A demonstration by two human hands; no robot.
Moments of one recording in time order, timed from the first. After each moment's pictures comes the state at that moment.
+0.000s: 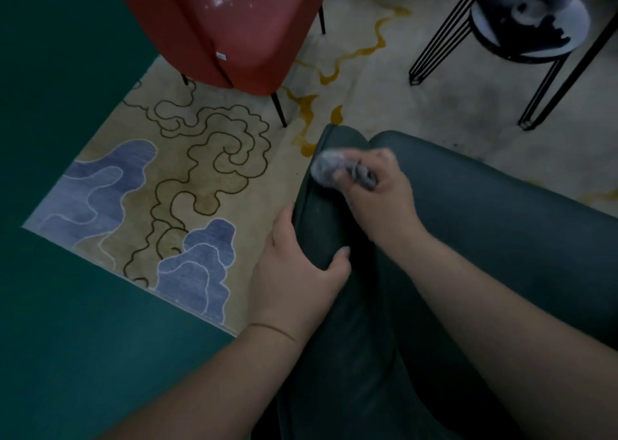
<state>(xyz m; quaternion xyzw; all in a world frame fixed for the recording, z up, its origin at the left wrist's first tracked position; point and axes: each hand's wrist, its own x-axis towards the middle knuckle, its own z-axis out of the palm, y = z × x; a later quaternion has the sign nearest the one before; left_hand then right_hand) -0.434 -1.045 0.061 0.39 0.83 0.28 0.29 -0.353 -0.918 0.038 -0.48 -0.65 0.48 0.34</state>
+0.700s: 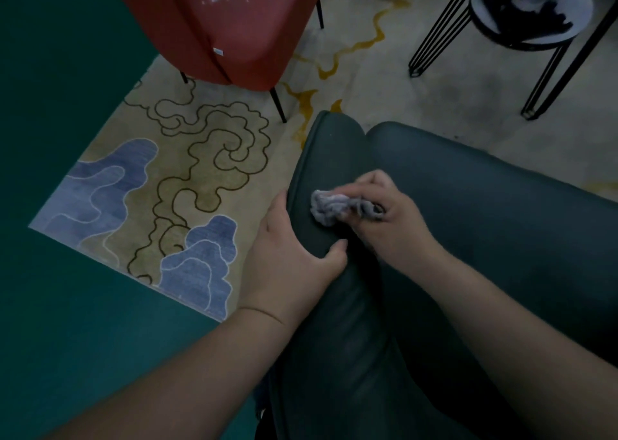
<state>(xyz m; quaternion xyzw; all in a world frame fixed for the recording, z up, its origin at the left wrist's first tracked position) -0.435 -1.045 0.059 0.42 0.82 0.28 0.28 -0.313 -0.952 0.027 -0.36 -0.70 0.54 0.30</state>
